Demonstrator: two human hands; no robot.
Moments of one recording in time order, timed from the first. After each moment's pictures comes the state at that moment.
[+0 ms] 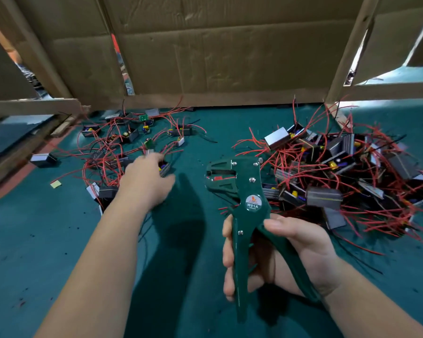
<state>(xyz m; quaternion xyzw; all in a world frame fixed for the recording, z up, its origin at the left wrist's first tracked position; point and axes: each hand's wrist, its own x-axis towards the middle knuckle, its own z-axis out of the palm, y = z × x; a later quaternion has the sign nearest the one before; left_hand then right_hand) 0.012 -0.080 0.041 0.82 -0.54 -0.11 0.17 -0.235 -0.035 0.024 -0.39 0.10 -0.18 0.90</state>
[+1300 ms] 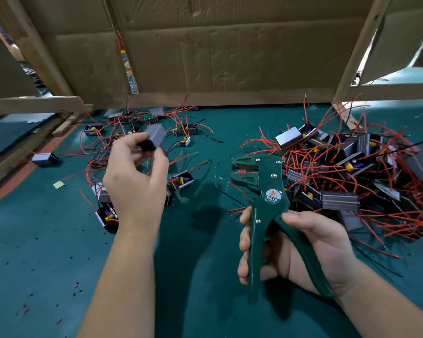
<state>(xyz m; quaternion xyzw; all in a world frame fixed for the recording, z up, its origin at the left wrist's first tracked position) 0.007 -0.057 0.026 0.61 -0.46 0.07 0.64 -0.228 -0.039 0.019 -0.36 0.15 -0.25 0.89</state>
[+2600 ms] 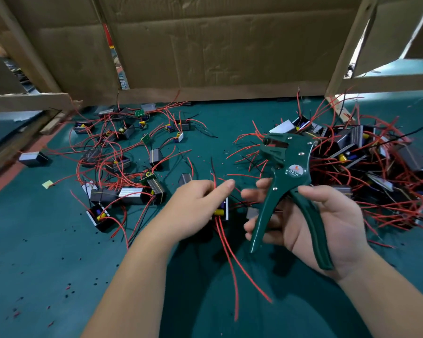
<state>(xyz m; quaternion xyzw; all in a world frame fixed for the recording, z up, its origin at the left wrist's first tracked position) -0.036 -0.055 0.012 0.66 -0.64 -0.28 0.27 -0.240 -0.048 0.020 -0.34 0.21 -0.38 0.83</state>
